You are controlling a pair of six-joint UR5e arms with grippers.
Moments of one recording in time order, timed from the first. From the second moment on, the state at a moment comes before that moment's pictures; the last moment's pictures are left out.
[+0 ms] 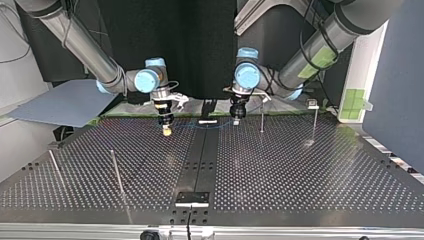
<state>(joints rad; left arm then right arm) -0.36 -2.17 -1.78 -2.45 -1.78 -1.88 2.08 -0.75 1.43 -0.67 1.59 1.61</state>
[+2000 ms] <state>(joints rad) -0.41 -2.04 -1.58 -2.49 -1.76 -2.04 2.13 -1.06 1.25 -0.34 1.61 1.61</state>
